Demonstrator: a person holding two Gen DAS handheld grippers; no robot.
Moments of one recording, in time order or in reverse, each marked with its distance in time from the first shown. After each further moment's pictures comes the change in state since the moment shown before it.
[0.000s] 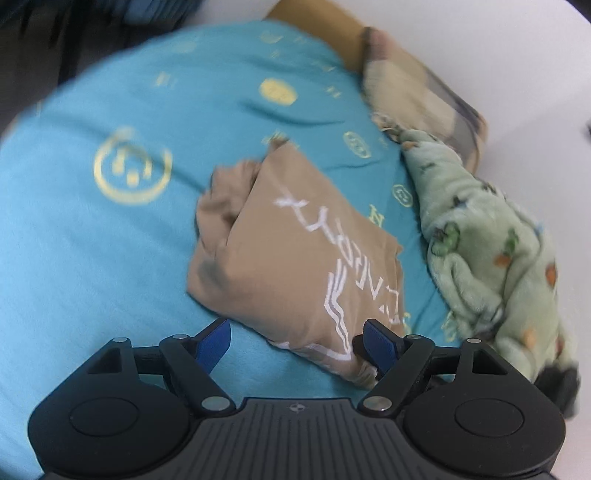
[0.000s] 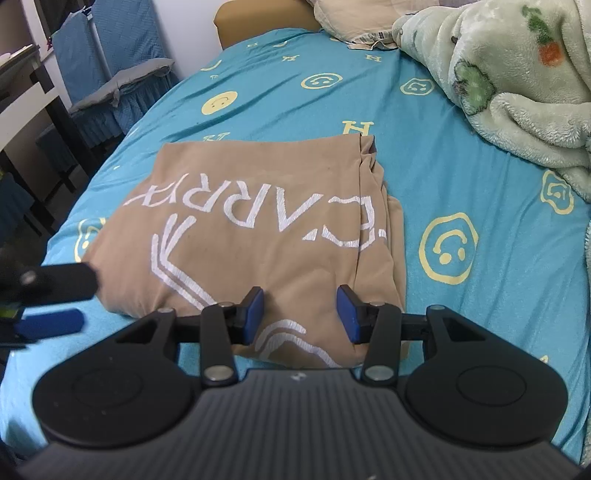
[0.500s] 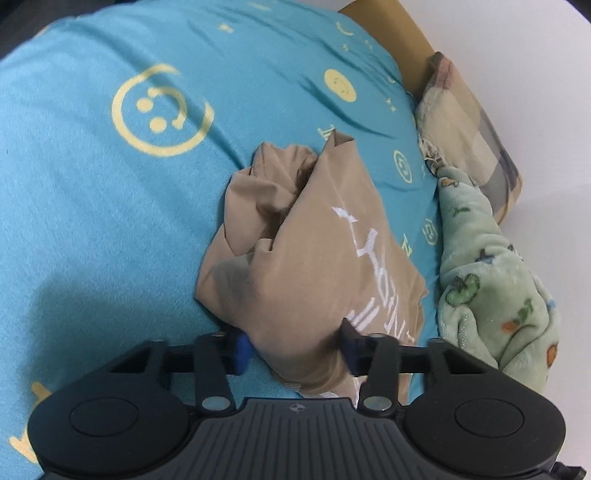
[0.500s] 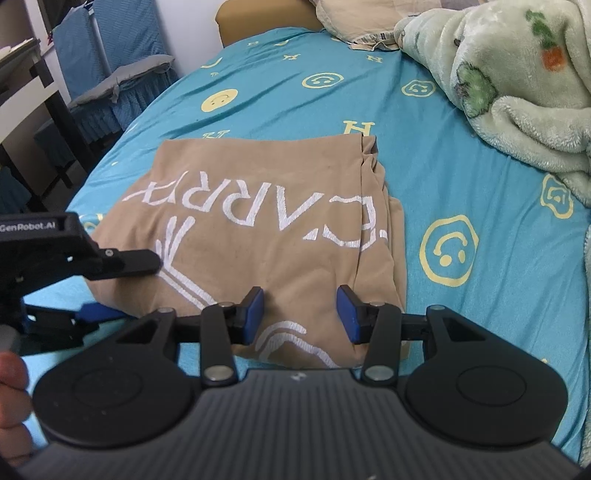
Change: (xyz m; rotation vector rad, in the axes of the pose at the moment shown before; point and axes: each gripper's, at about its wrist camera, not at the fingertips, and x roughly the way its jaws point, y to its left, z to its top) left arm 0.031 0.028 0.013 -0.181 -0.049 -0.008; right arm 0.001 0.001 0.000 -0.006 -0.003 -0.018
